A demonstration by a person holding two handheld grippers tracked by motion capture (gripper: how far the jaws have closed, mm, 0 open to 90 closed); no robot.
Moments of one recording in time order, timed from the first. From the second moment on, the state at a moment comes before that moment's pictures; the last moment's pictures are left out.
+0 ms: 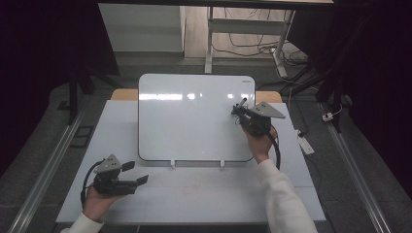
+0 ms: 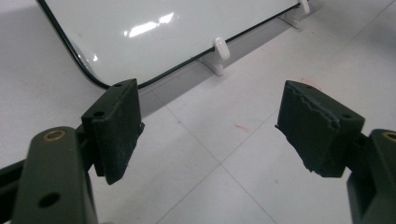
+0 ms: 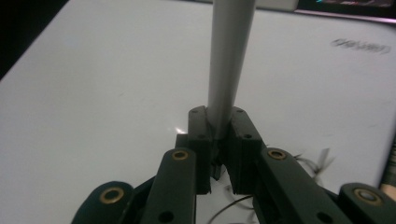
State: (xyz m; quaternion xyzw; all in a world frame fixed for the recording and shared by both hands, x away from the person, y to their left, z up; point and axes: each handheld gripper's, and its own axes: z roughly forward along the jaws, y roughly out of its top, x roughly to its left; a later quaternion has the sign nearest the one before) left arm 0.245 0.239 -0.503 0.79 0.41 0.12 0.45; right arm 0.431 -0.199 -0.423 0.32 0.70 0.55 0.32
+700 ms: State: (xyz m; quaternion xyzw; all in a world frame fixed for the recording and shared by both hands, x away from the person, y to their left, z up) left arm 0.246 0.240 -0.503 0.78 0.41 0.12 0.45; right arm 0.432 -0.201 -0.424 0.32 0.70 0.55 0.32
